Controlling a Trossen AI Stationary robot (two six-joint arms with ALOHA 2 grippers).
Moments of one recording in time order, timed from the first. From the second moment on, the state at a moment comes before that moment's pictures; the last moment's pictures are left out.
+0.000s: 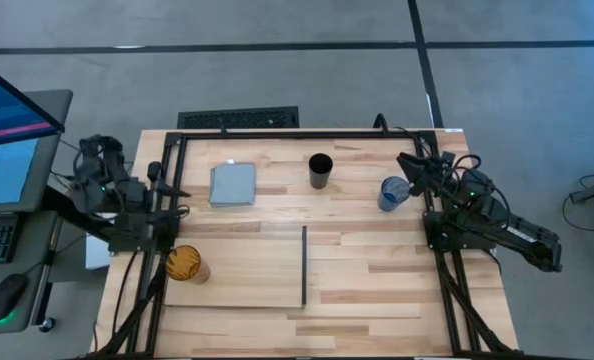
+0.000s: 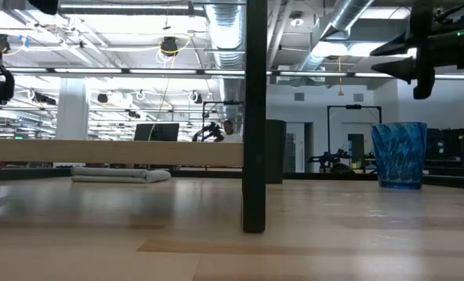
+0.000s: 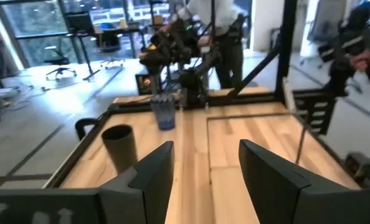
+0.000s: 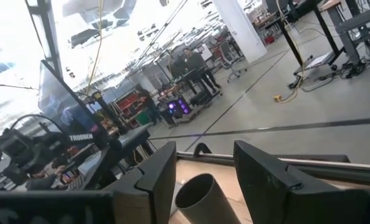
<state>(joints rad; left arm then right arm) -1.01 0.24 0.72 -0.70 -1.03 -0.15 -0.45 0.03 0.19 -0.05 0.18 0.53</state>
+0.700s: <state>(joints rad) -0.40 0.35 0.46 -0.20 -0.52 -0.04 -0.45 0.16 0.19 0.02 0.18 0.52</state>
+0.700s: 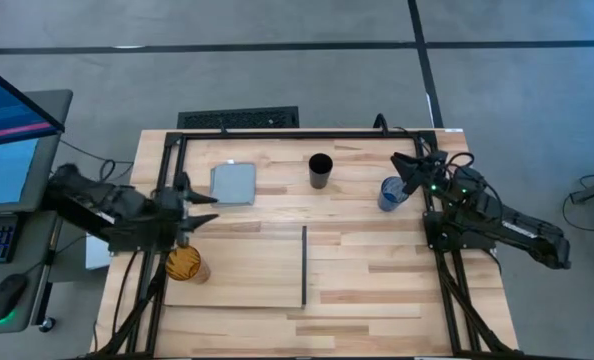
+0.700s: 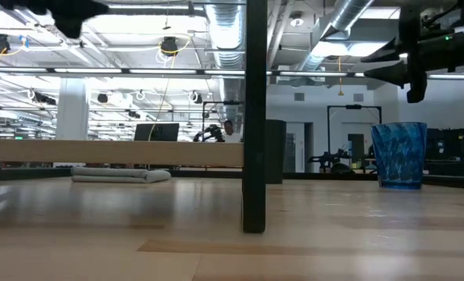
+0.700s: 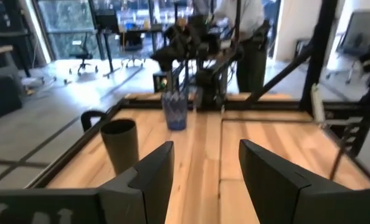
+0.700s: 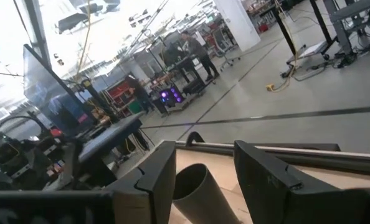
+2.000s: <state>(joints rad) 0.39 0.07 0.15 0.07 -0.21 0.00 -0.33 0.73 0.30 0.51 0.03 0.33</state>
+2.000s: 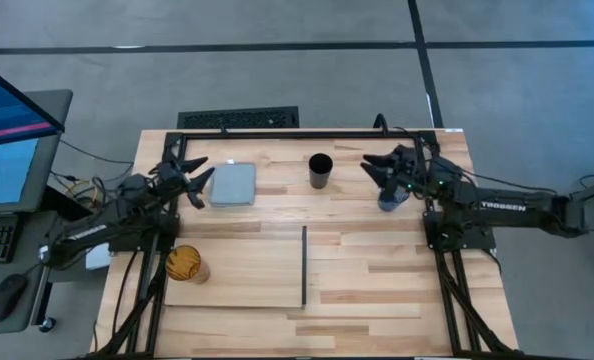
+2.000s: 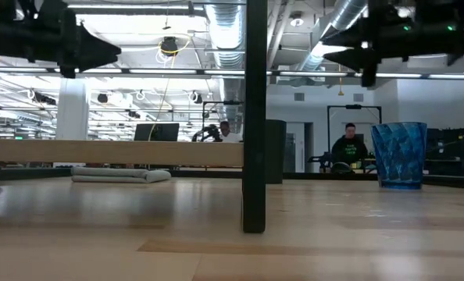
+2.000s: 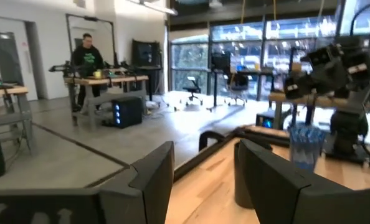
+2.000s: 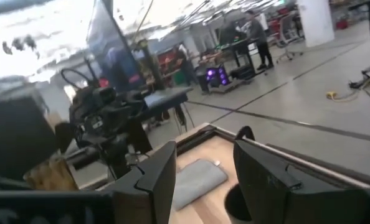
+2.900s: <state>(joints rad) 0.39 0.00 0.15 0.01 -0.25 0.00 -0.39 1.29 1.07 -0.33 0.03 0.37</state>
